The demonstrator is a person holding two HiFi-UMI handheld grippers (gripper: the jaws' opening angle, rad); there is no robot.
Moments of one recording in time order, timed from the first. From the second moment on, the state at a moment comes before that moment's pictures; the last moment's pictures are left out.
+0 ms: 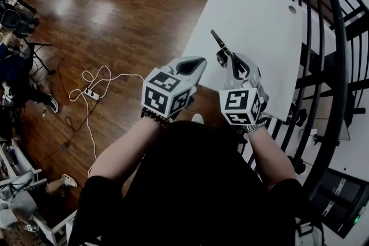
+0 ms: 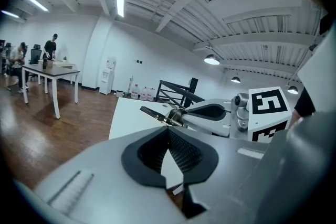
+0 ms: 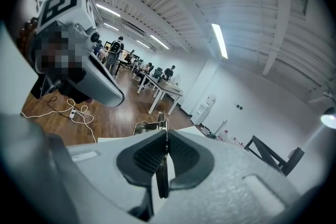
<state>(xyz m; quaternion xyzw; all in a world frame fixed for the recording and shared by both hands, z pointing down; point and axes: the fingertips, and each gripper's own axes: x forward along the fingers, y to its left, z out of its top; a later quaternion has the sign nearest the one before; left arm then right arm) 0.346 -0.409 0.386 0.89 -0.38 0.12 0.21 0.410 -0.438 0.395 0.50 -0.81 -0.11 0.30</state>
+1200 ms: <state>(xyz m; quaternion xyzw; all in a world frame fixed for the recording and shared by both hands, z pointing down) 0.135 -0.372 0.378 0.79 -0.56 0.07 0.23 0.195 -0.412 0.374 0.32 -0.90 -0.16 0.26</state>
